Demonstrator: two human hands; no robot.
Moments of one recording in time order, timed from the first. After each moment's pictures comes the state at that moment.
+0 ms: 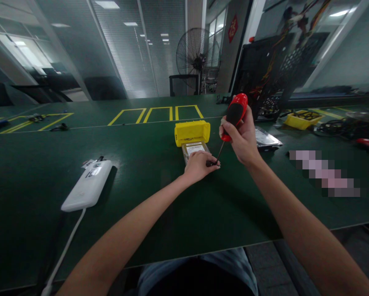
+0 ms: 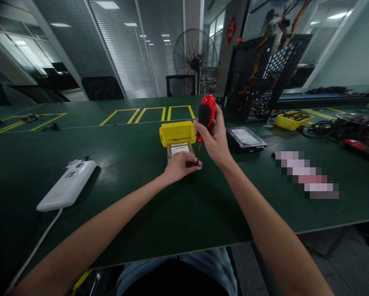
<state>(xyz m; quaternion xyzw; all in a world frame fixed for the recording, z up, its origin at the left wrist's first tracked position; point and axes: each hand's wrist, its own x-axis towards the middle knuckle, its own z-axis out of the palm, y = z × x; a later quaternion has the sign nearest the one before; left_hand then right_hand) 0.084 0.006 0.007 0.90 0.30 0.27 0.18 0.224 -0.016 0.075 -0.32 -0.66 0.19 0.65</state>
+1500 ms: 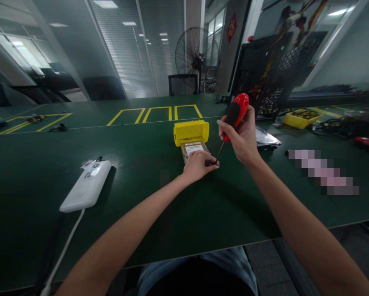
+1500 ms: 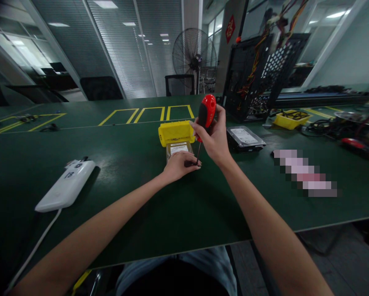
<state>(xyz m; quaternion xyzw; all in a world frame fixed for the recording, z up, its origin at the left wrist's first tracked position) 0.084 0.007 0.005 0.90 0.30 0.27 0.18 0.223 -0.017 0.076 -0.34 -0.64 0.18 0.66</state>
